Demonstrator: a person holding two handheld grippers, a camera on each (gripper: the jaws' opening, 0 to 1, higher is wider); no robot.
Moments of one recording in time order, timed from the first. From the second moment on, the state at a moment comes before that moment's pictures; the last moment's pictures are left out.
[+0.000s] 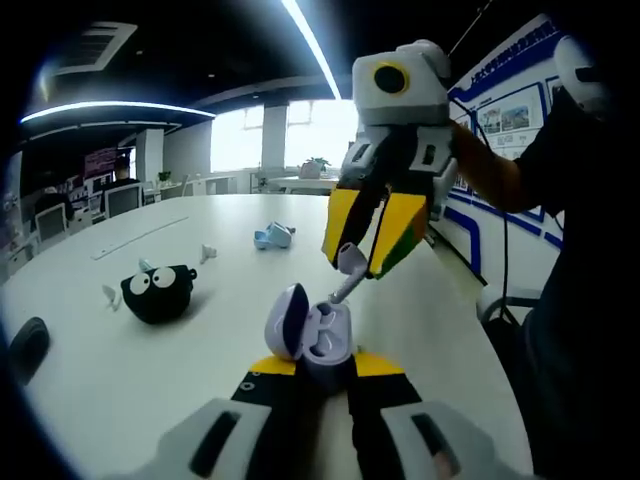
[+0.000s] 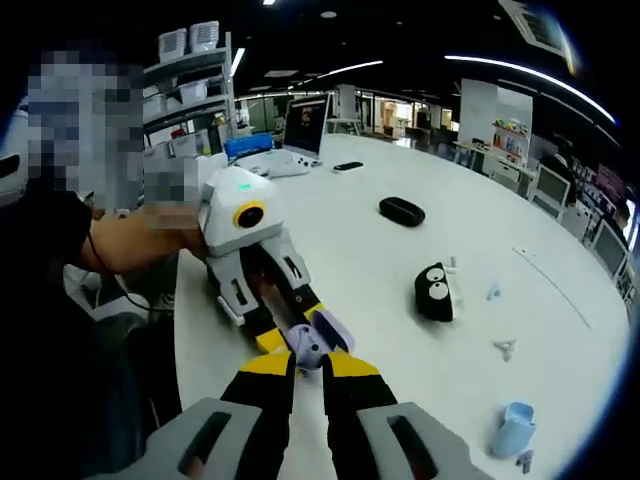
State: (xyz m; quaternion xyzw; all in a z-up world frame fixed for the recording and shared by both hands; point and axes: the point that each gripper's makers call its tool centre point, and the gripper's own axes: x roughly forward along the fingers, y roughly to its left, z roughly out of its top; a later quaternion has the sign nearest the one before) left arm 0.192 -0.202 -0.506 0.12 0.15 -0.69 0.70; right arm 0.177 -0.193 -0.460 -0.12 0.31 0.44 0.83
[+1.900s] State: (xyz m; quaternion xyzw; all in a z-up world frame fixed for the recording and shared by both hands) left arm 0.188 -0.201 -0.507 0.13 0.13 -0.69 0.69; right arm 0.189 -0.169 -0.466 -0.20 0.39 0.41 0.80
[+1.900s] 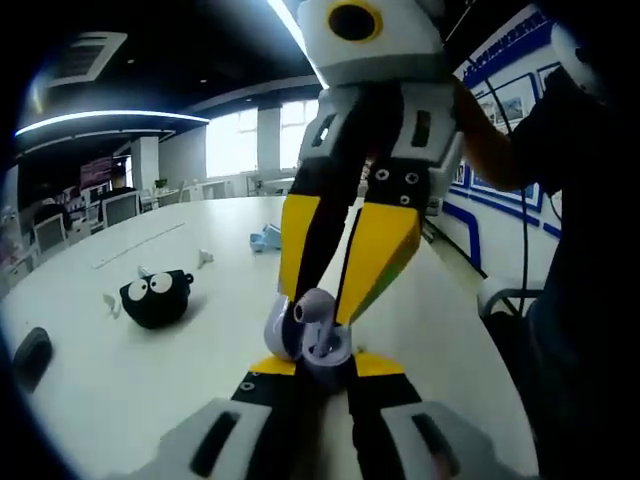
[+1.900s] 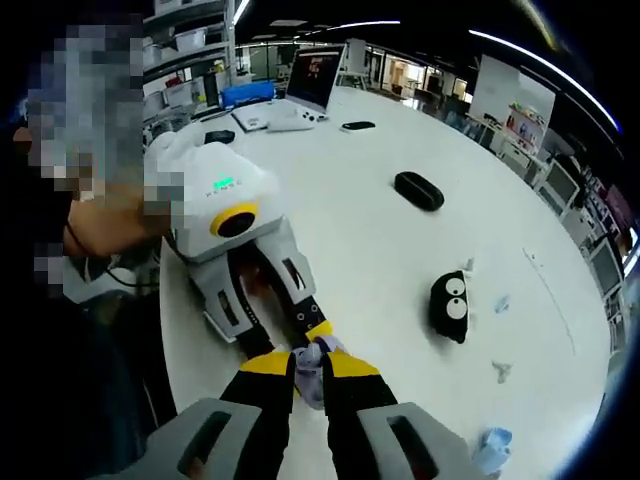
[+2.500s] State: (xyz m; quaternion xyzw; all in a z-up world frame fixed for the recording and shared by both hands) left arm 0.187 -0.201 -0.507 0.13 0.13 -0.69 0.70; right arm 0.189 -0.168 -0.461 -0.22 0.36 0.42 0.81
